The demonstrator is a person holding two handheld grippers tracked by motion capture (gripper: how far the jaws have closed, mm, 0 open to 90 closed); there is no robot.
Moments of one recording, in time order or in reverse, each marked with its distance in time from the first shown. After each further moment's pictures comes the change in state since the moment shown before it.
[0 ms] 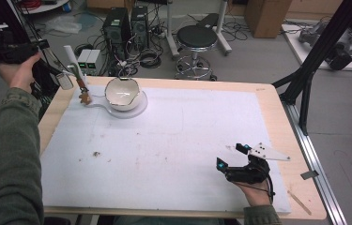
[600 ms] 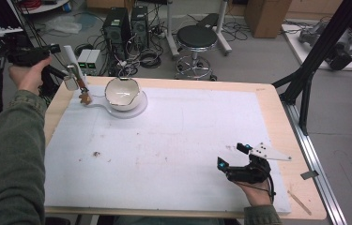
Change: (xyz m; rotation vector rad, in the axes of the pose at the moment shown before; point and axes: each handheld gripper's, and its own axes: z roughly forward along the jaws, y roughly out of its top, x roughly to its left) left arm -0.018 -0.012 0.016 0.062 -0.059 0.021; right arm -0.001 0.001 -0.002 -0.003 -0.004 0.009
